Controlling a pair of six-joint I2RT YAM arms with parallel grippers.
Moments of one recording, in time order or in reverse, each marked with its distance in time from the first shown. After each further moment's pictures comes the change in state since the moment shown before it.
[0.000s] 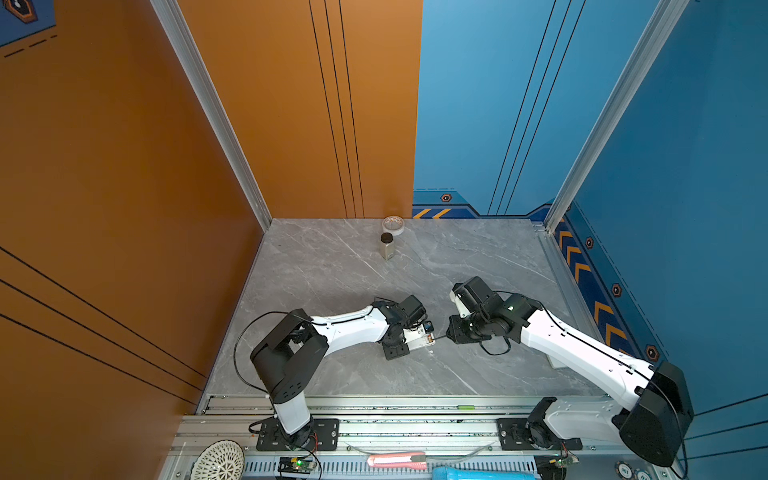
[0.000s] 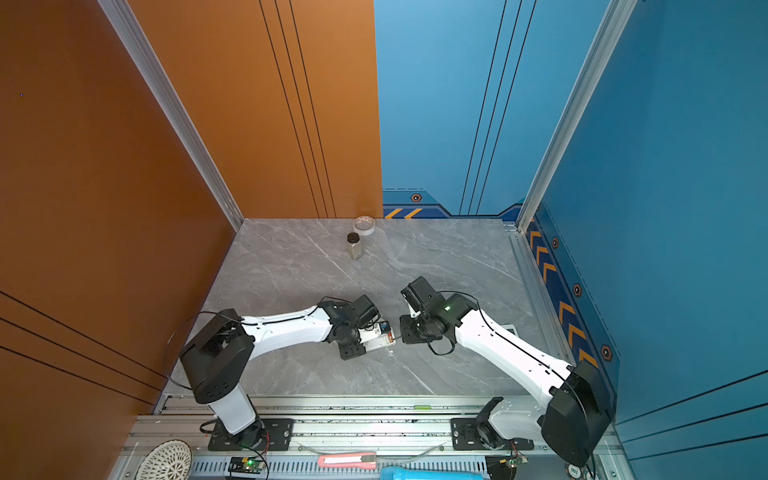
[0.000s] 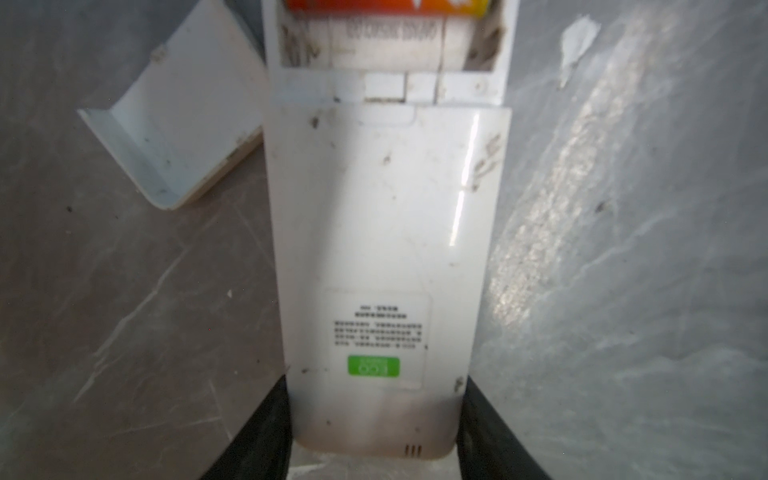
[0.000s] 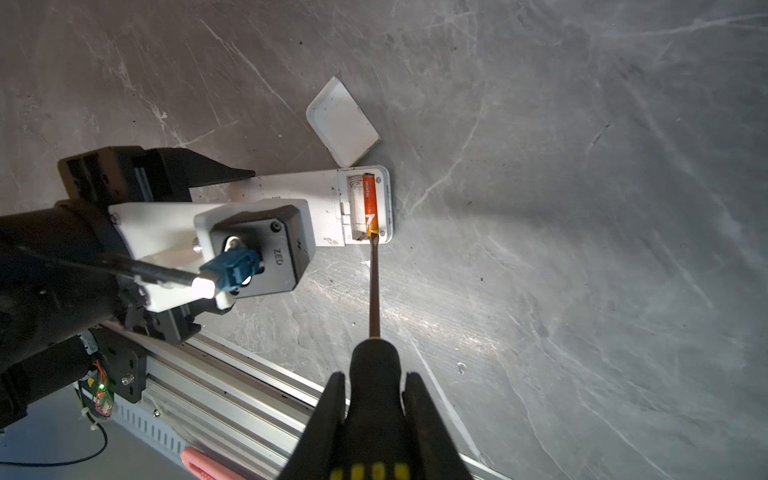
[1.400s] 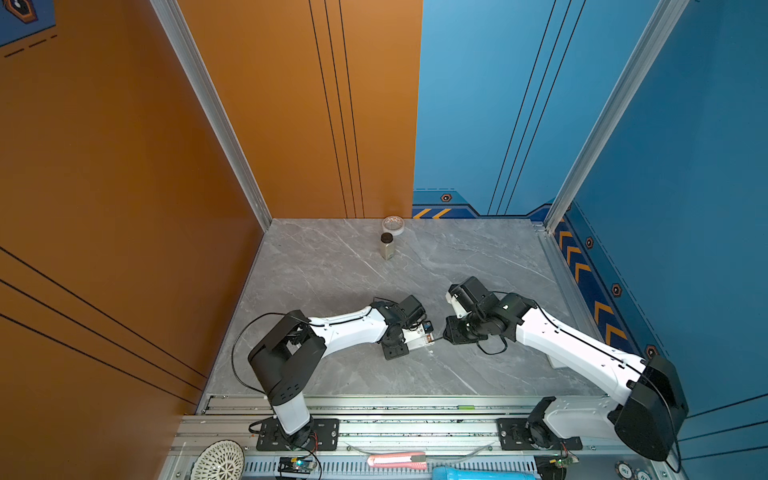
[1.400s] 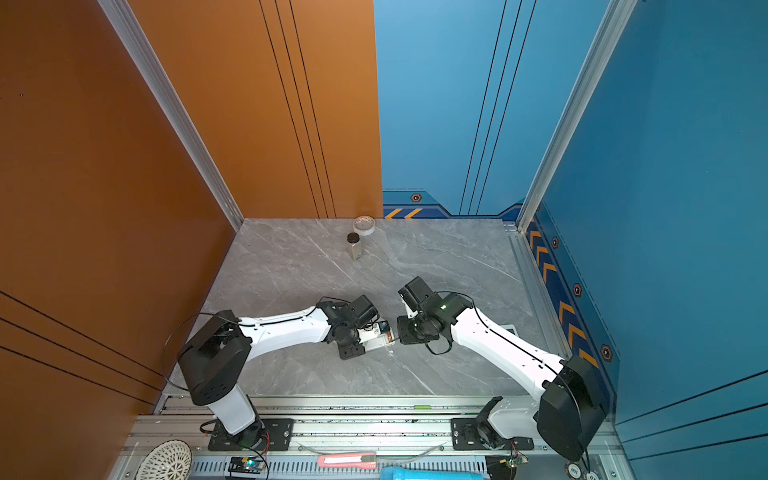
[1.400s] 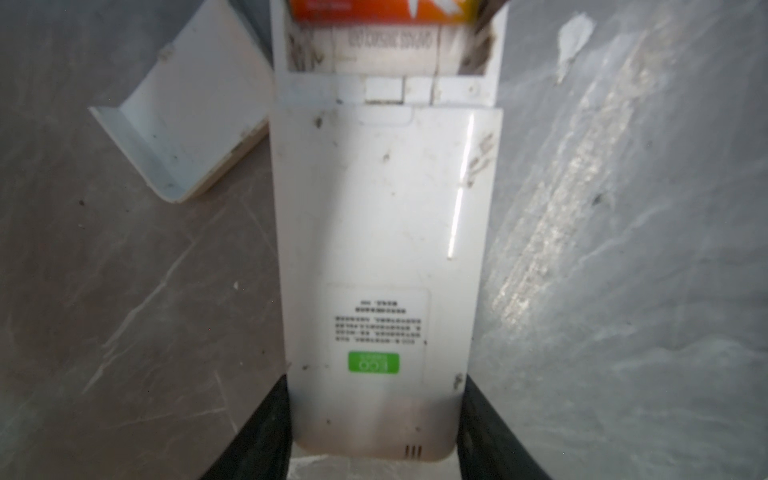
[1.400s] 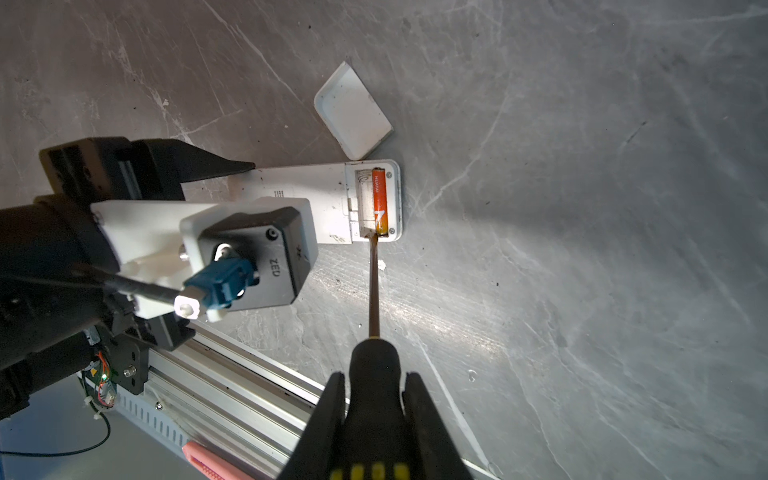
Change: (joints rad) left arm 0.000 -0.017 -0.009 0.001 -0.008 0.001; right arm 0.003 0.029 -0.003 0.022 -0.029 -0.016
